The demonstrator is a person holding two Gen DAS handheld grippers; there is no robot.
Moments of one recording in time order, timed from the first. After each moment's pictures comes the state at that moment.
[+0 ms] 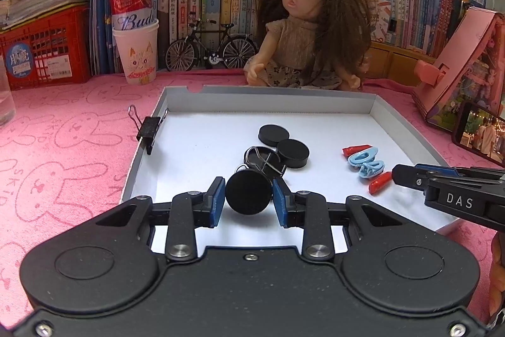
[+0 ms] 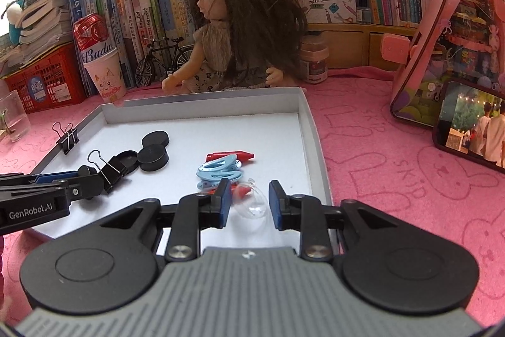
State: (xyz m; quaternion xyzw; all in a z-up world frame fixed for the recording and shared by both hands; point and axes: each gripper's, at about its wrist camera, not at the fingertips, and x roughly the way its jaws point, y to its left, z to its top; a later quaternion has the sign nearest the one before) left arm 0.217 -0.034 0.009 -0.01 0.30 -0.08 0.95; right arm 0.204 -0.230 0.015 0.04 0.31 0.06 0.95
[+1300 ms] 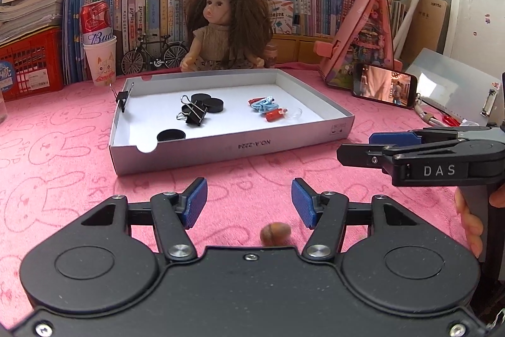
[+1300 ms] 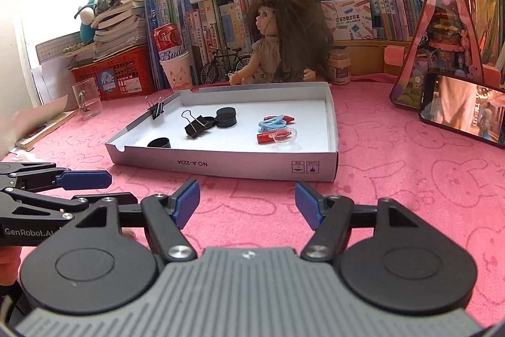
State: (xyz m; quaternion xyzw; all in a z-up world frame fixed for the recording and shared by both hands) left arm 0.051 -0.022 0.015 0.02 0.27 -0.21 0.94; right arm 0.058 -0.236 0.028 0.04 0.26 0.14 0.95
